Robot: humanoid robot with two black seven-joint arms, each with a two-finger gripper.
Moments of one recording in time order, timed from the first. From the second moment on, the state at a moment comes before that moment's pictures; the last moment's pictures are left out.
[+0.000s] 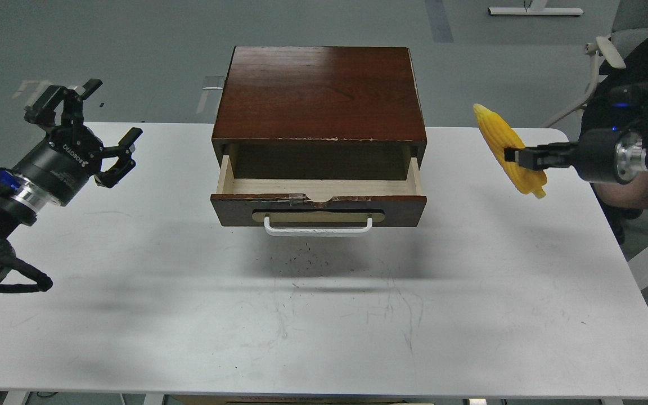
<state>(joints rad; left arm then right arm) -0.53 0.71 -0.73 -1.01 0.19 -0.49 -0.49 1.38 -0.81 -0.20 1.01 -1.29 0.31 0.49</state>
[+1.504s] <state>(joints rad) -0.53 0.75 -0.73 -1.02 0.19 -0.49 -0.49 1.81 -0.18 -0.68 1.08 -1.55 0.02 0.49</state>
